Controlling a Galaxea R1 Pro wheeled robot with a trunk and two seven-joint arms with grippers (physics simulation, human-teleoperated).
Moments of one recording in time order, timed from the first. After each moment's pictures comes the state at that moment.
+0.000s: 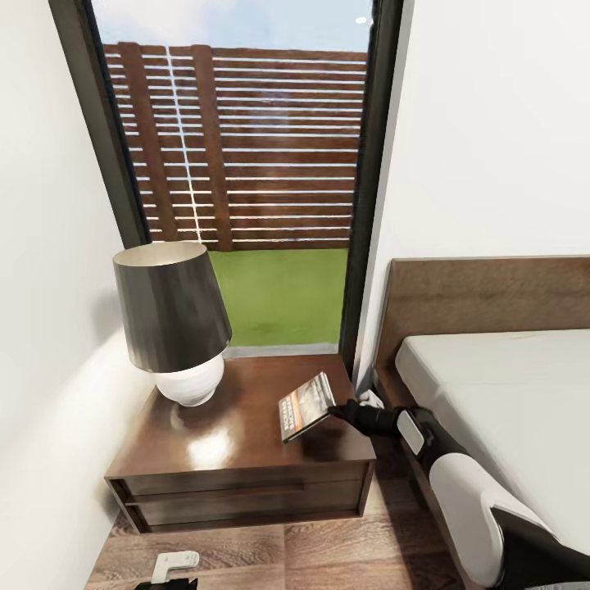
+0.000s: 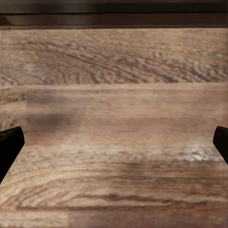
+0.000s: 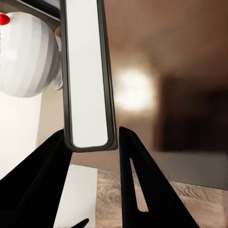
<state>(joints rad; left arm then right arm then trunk) -0.46 0.06 -0.34 -0.07 0.40 -0.10 0.01 -0.88 0.03 -0.36 -0.38 -0.08 0.67 0.63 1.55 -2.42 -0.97</state>
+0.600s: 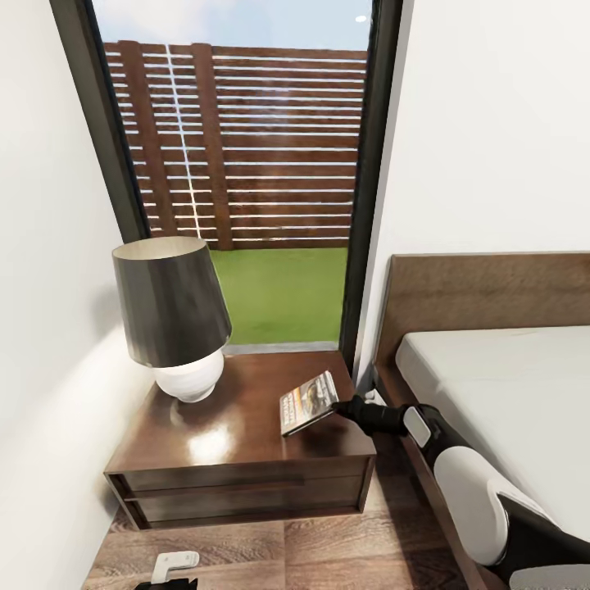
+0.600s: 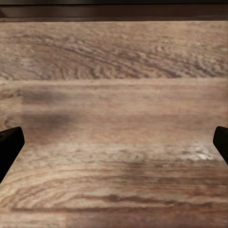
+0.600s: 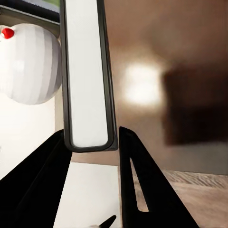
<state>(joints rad) -0.46 0.06 -0.34 -0.07 0.40 -0.10 0.01 -0.92 0.02 -0.48 -0.33 -0.08 0.75 0.63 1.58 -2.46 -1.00</state>
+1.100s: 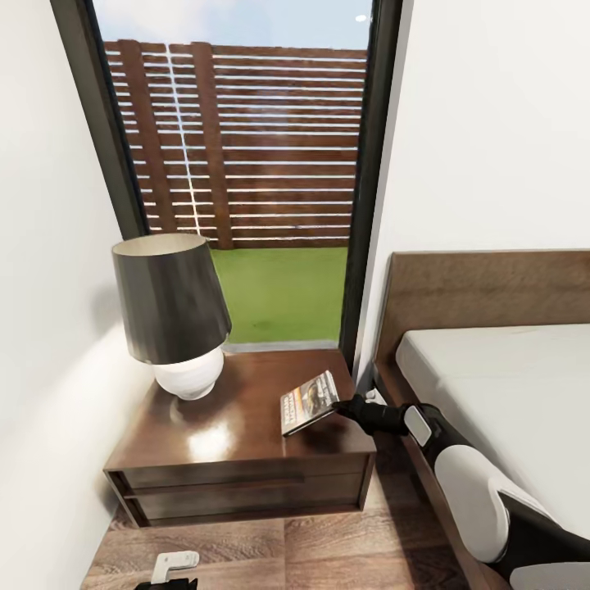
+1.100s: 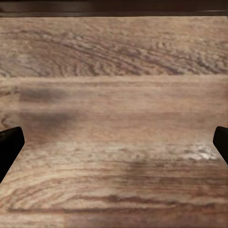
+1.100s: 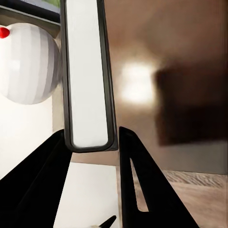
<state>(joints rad) -0.46 0.06 -0.34 -0.07 0.40 -0.10 0.01 -0.92 0.01 -0.48 -0.32 -0.08 0.75 0.63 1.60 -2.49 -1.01</state>
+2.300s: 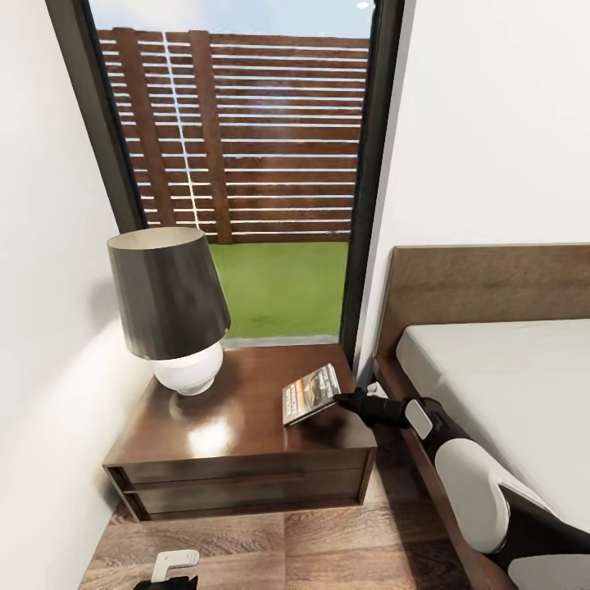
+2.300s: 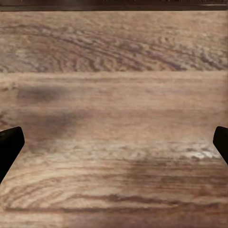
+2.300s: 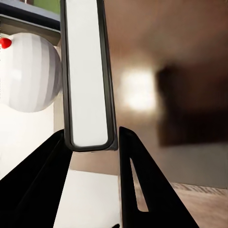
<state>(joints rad) -0.46 0.06 -0.34 -0.07 0.40 -0.12 0.01 -0.95 0.01 -0.50 -0.32 -0.08 0.75 0.63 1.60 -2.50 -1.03</state>
